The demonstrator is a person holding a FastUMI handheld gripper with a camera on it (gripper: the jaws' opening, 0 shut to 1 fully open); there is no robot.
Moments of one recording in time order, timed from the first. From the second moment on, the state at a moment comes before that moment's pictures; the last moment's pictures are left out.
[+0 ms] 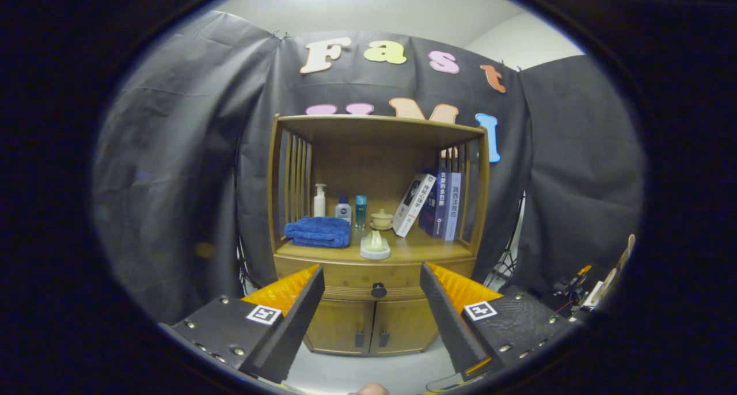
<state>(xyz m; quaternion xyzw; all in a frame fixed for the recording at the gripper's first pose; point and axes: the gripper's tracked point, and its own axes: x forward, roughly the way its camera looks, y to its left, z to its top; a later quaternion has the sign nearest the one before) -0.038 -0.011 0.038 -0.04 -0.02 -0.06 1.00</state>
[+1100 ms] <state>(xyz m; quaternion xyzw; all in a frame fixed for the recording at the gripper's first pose) -0.028 0.018 0.036 -0.02 -0.05 -0.01 1.00</state>
